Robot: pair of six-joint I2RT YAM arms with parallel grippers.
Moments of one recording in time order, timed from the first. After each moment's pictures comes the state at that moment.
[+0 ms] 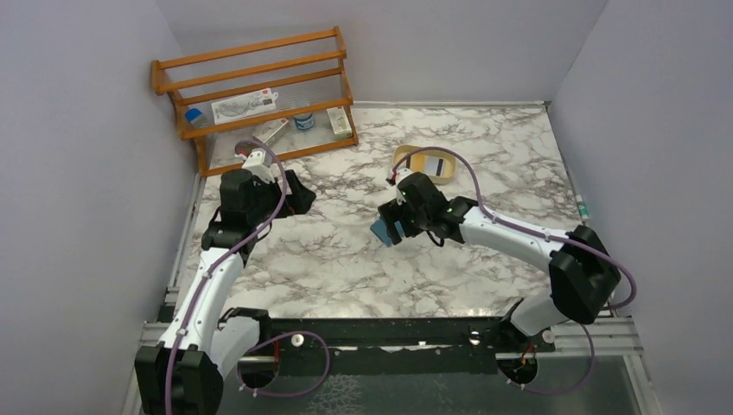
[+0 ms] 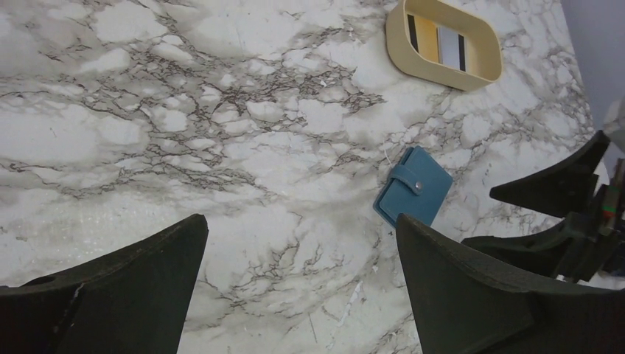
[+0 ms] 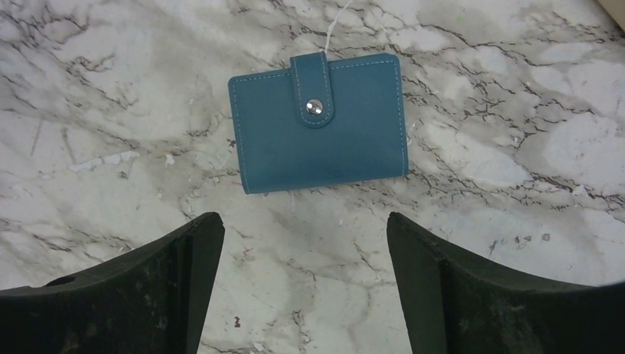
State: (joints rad) left arm -0.10 0.95 0.70 -0.21 0.33 -0.36; right arm 0.79 1.48 0.99 -0.36 0.11 0.18
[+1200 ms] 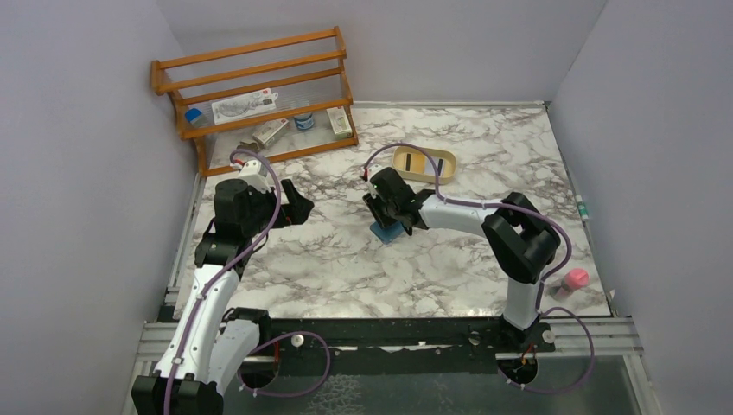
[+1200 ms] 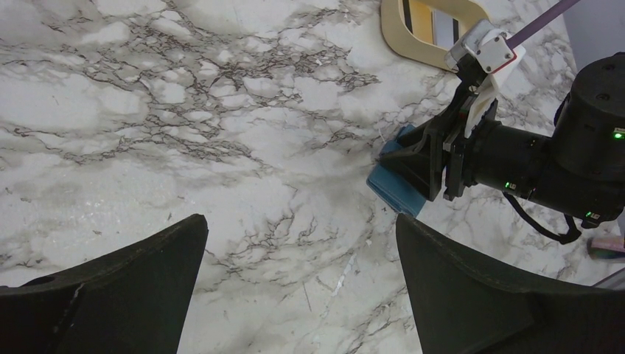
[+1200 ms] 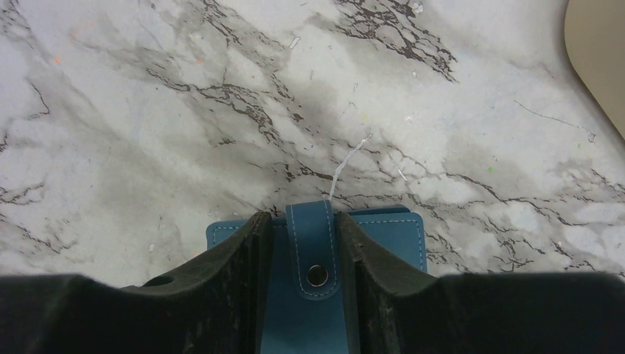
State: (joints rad) left arm -0.10 0.80 0.68 -0.34 0.33 -0.36; right arm 0.79 1.89 1.16 -0.13 0.16 0.06
